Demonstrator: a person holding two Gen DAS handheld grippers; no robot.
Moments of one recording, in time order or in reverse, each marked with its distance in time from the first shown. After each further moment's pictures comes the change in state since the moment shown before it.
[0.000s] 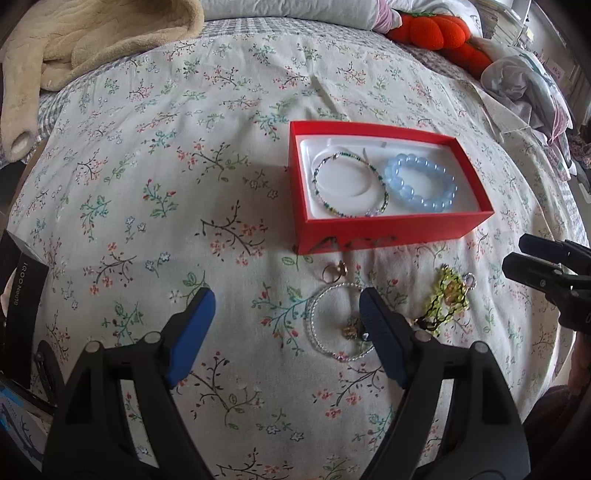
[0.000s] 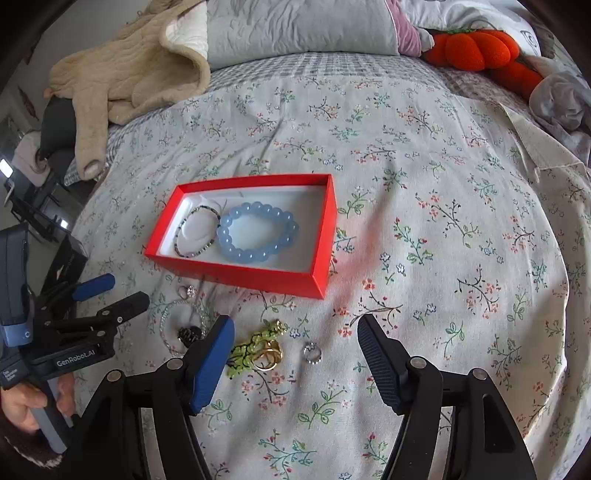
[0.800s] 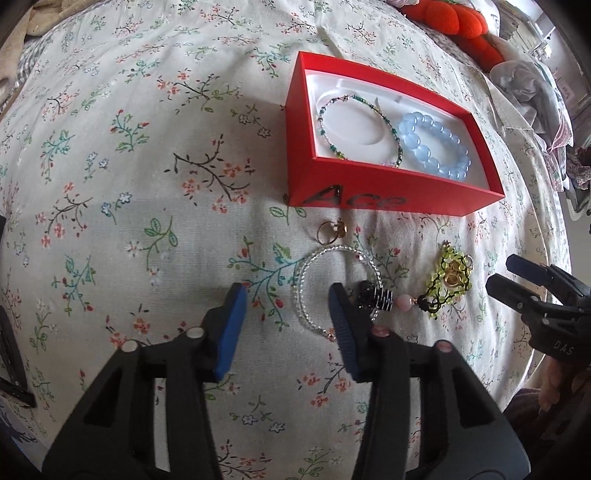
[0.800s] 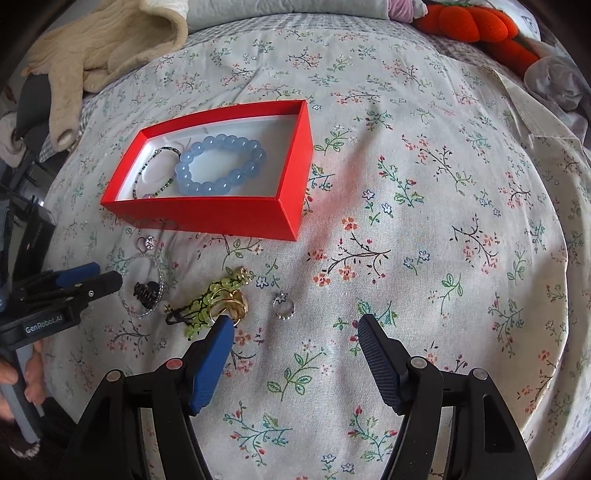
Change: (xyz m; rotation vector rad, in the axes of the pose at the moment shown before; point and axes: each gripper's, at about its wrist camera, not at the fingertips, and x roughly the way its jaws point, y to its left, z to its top) left arm 0.034 0.006 -0.006 -0.103 0.172 -0.132; right arm 0.024 -0.009 -0.016 0.013 0.119 -0.078
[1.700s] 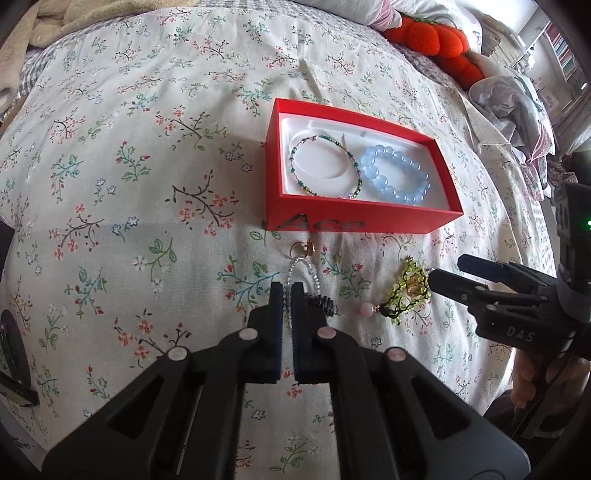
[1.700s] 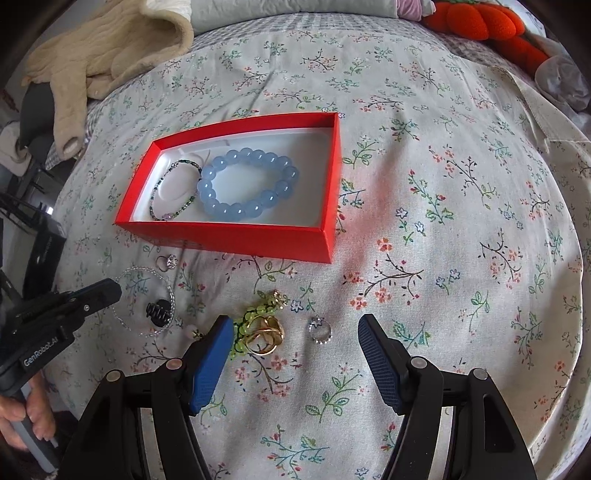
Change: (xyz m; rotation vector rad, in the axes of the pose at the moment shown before) left arm -0.033 -0.010 0.000 0.010 -0.103 -0.053; right arm 0.008 0.025 0.019 0.017 0.007 0.057
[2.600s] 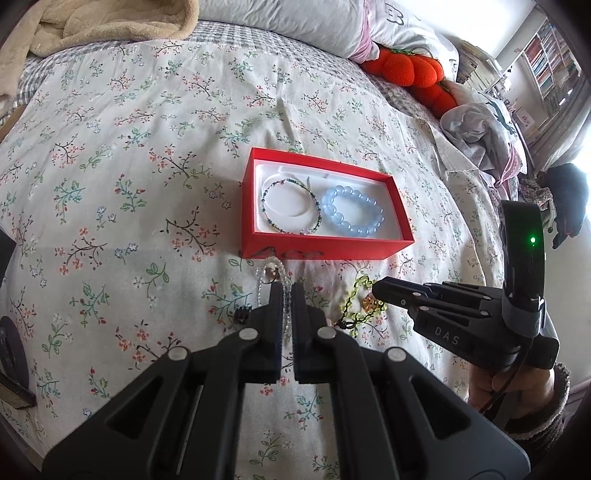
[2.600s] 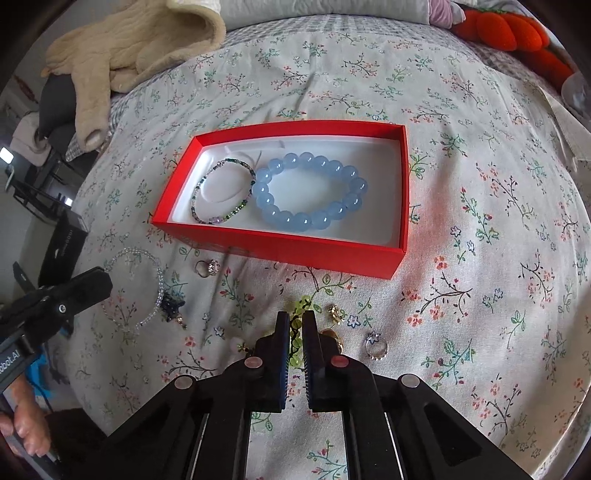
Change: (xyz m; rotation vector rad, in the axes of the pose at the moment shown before) left arm -0.041 -0.001 0.002 -0.004 -0.104 -0.101; right arm -0.003 0.024 0.007 -0.046 -0.023 0.081
